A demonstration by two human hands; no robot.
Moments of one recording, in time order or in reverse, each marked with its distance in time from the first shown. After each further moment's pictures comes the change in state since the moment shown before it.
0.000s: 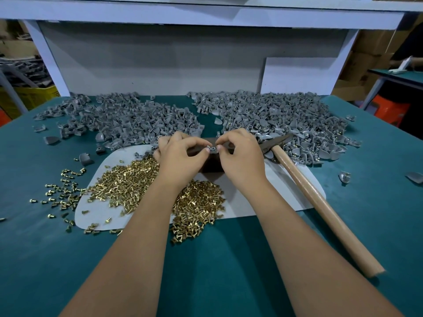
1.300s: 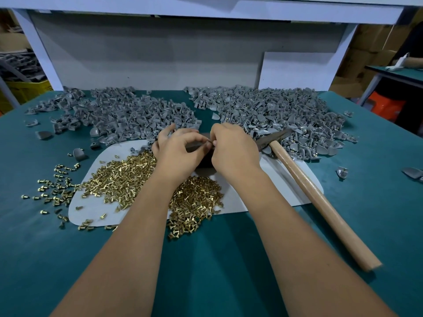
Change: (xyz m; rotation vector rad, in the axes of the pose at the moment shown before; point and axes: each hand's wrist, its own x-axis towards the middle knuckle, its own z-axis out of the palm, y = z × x) left_hand 0.003 -0.005 0.002 -0.018 -0.012 0.028; right_hand 0.003 -0.020 -0.005 -0.457 -0.108 -0.178
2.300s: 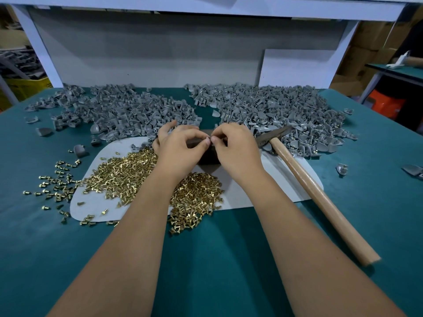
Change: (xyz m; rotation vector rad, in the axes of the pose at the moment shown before) left_hand -0.002 0.001 -0.001 -0.010 -0.025 -0.007; right_hand -0.001 0.017 0.018 0.360 0.044 0.107
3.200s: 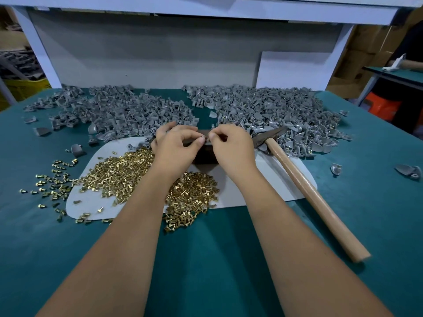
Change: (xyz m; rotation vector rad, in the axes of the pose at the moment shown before) left_hand 0.000 0.002 -0.002 -0.059 -0.005 0.010; right_hand -0.003 -0.010 -0.005 0.172 0.023 0.172
